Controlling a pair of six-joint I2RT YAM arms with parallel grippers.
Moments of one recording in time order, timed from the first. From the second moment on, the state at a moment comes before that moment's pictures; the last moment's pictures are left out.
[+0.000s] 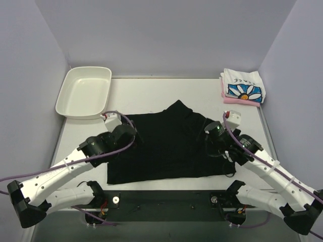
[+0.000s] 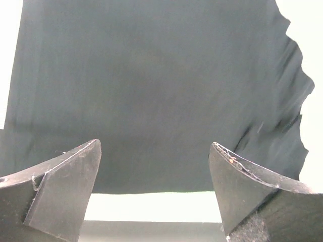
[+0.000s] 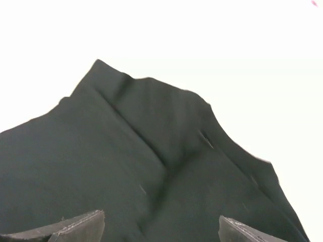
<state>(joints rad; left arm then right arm) -0.94 0.97 0.96 -0.90 -0.54 -1.16 0.77 0.92 0.91 -0.96 0.62 0.94</state>
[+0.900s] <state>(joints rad) -0.42 1.54 1.14 -0.51 -0.21 -0.79 0.23 2.24 2.00 -0.53 -0.18 0.60</state>
